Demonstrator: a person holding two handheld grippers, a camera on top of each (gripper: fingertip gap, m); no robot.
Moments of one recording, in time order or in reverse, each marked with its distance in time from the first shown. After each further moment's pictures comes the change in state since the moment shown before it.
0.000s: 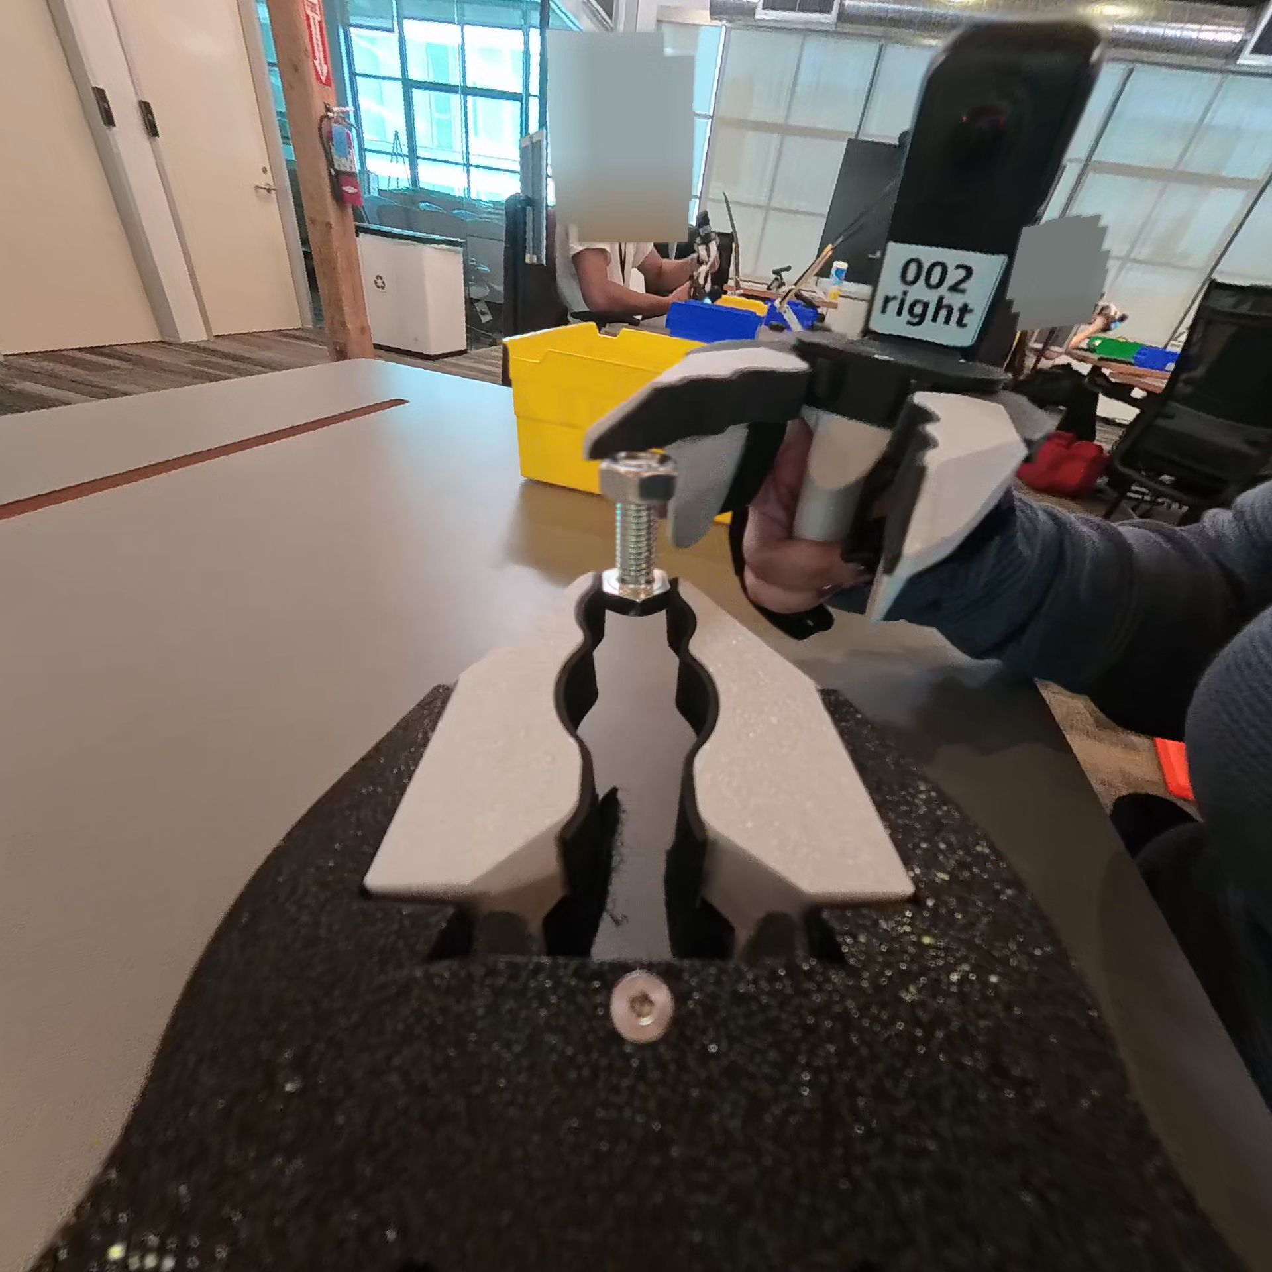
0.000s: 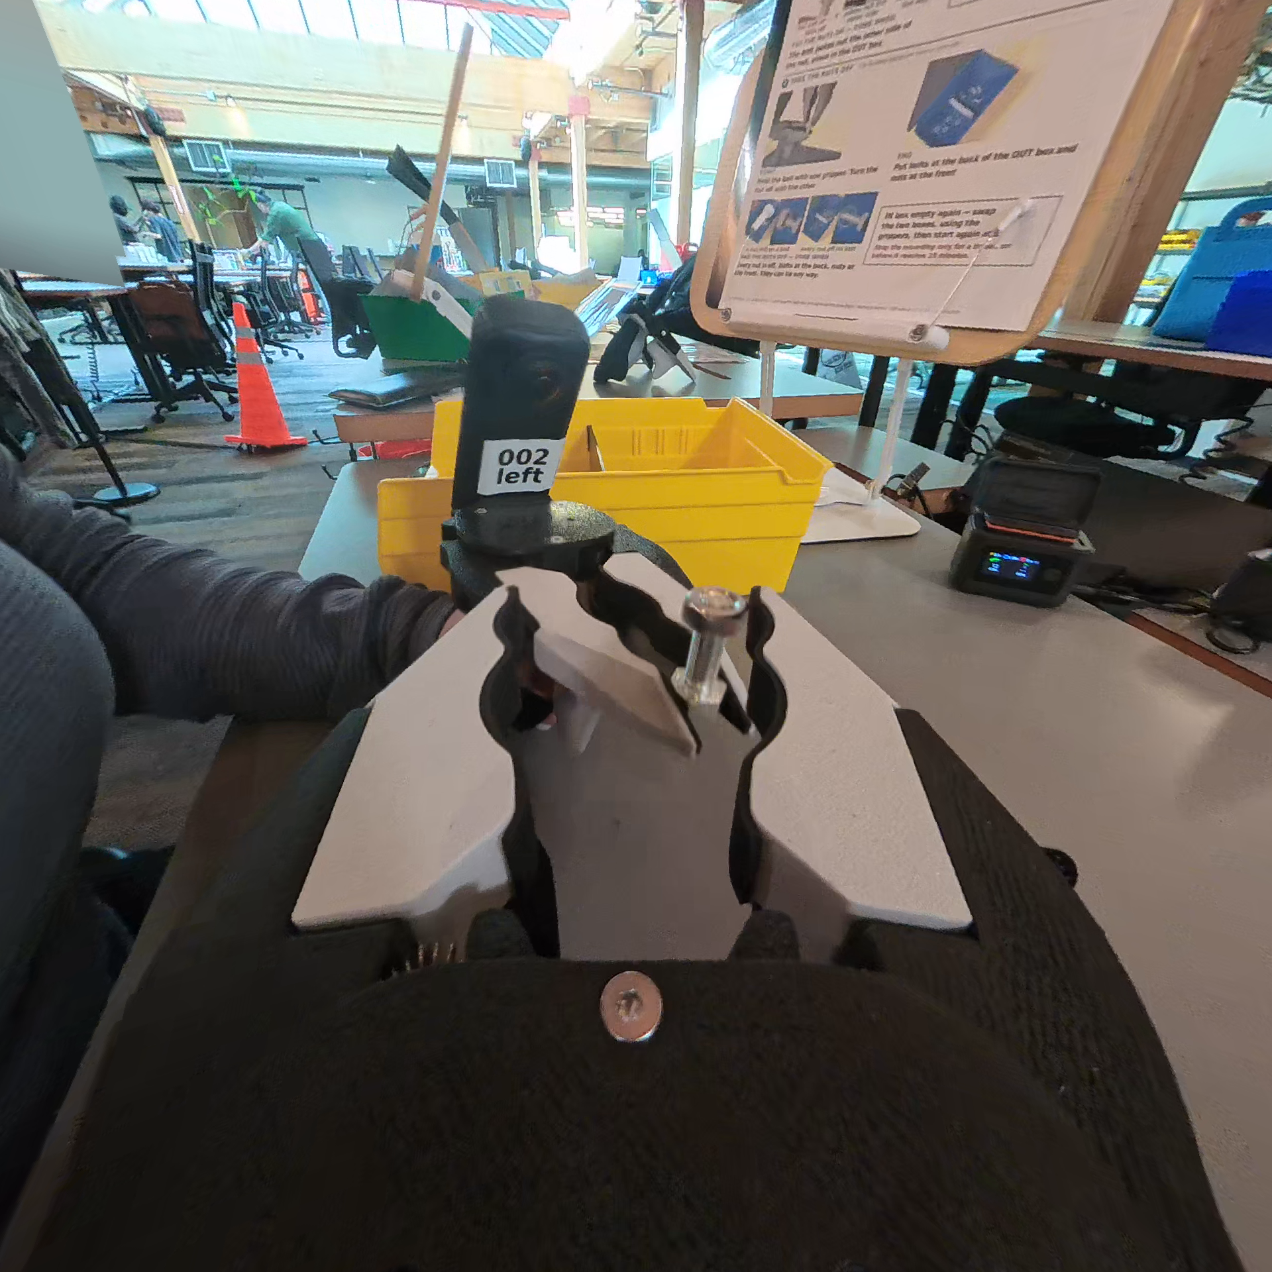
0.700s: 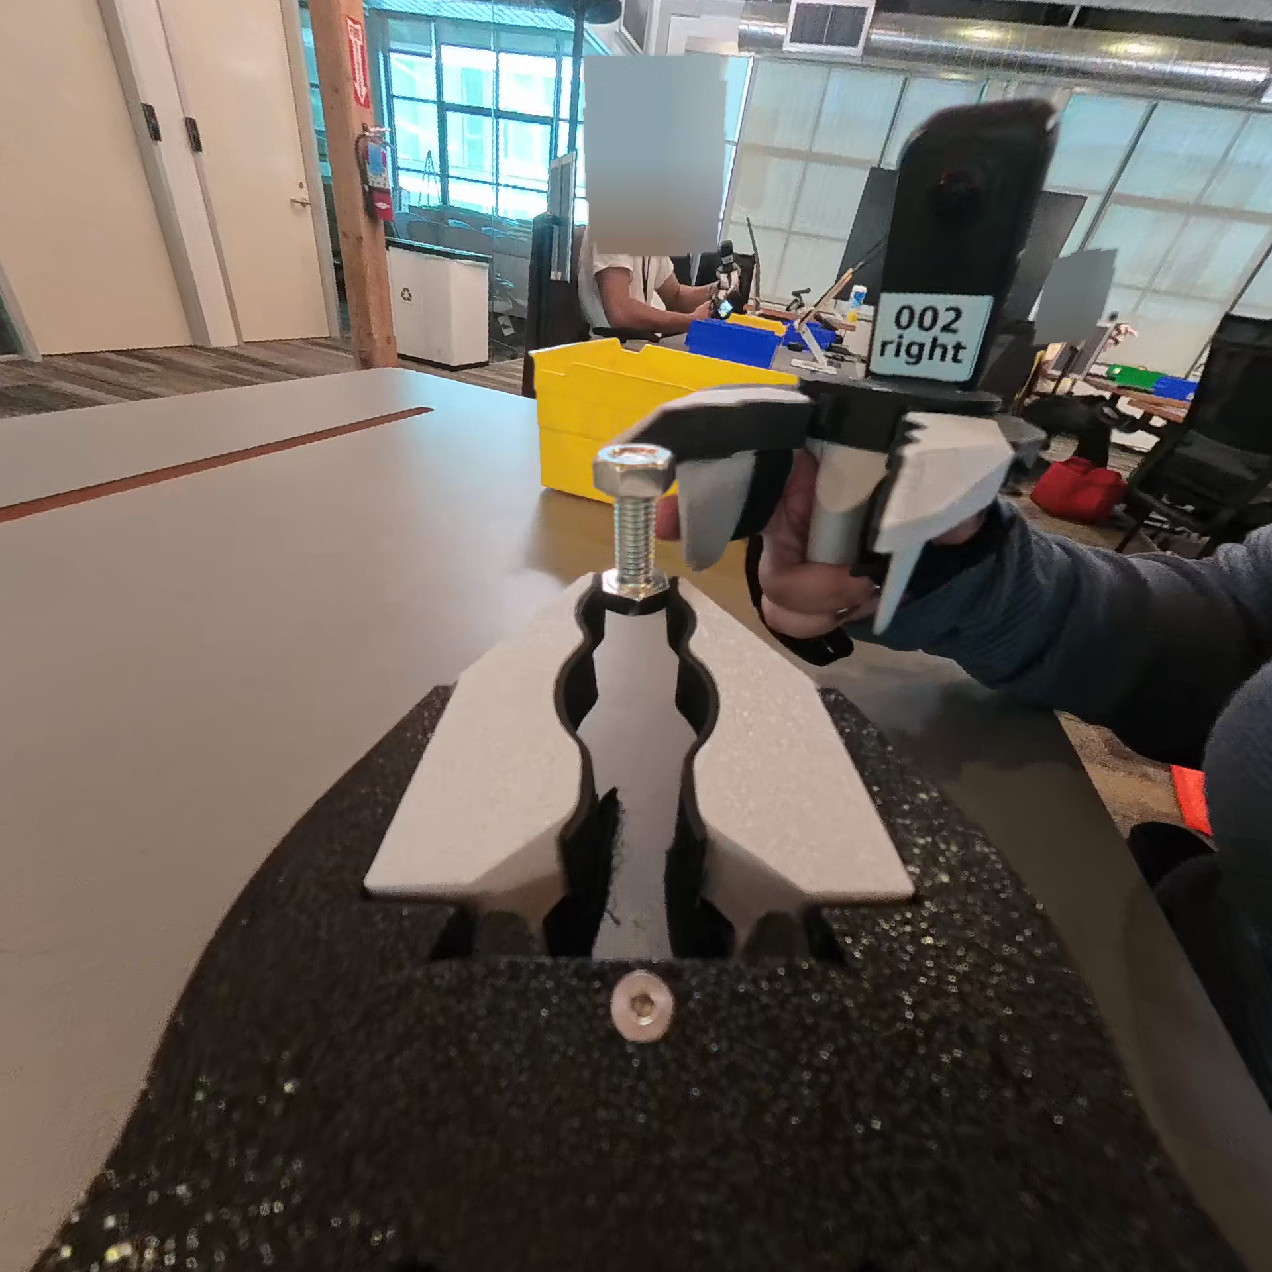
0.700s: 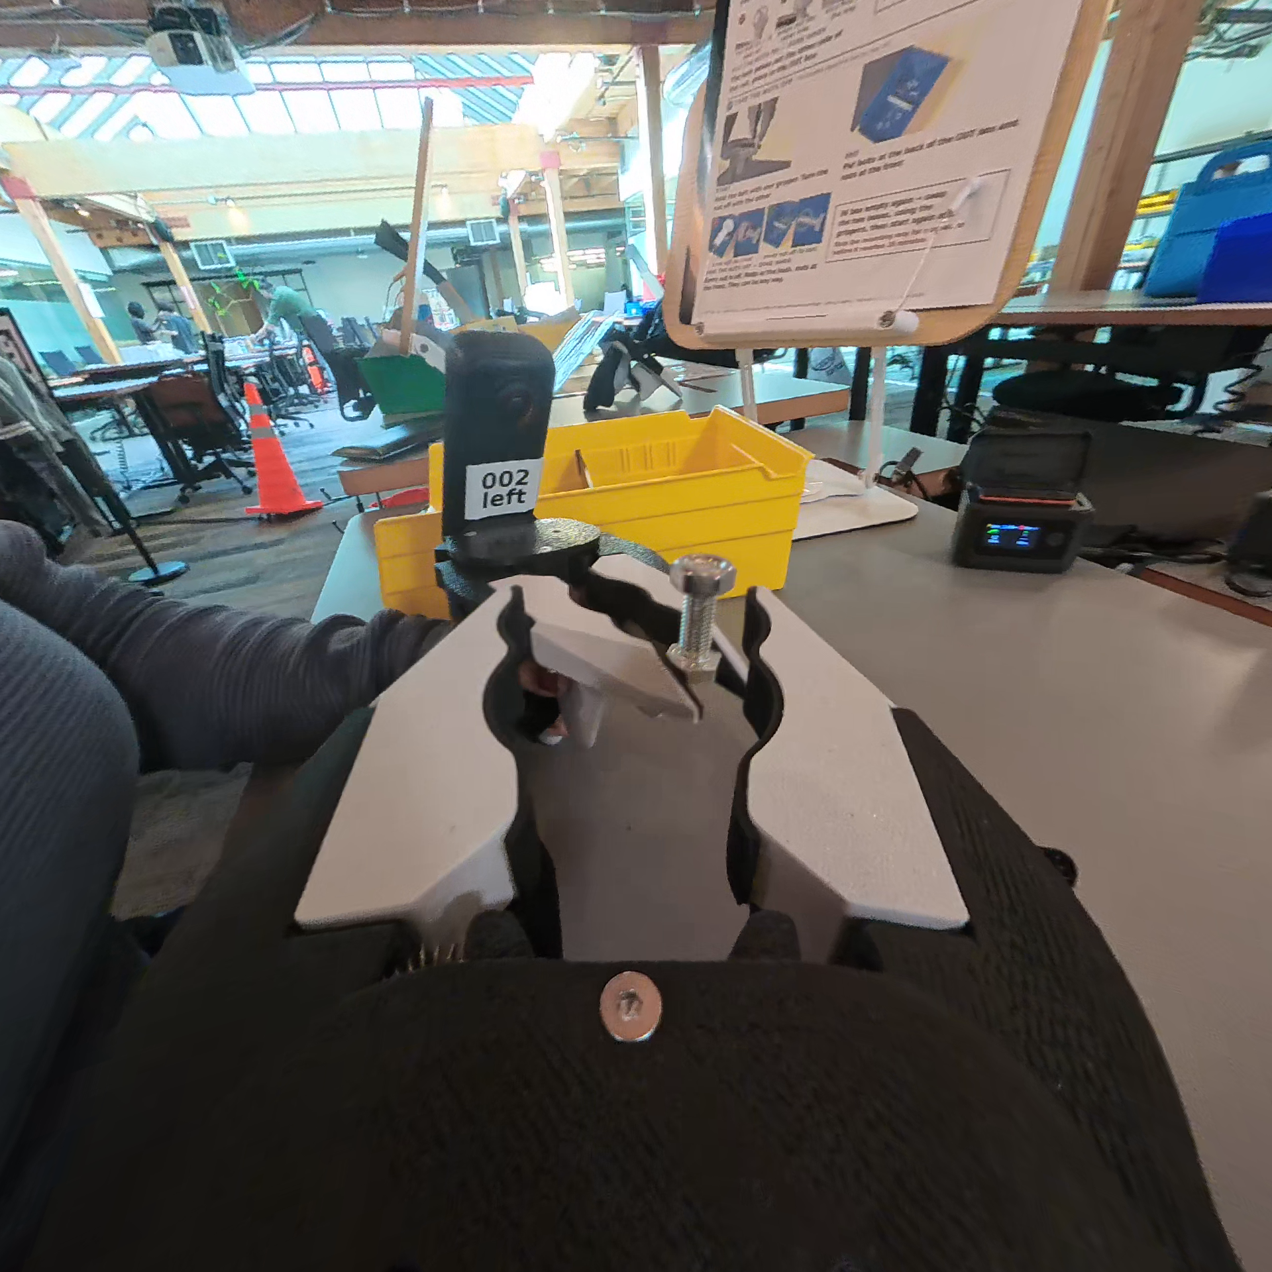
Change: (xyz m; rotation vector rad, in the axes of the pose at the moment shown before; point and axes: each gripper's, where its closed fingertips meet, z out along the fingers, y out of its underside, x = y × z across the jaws) left arm -0.006 -0.003 -0.001 0.021 -0.031 -0.017; right arm 0.009 0.000 -0.003 0.043 0.025 0.111
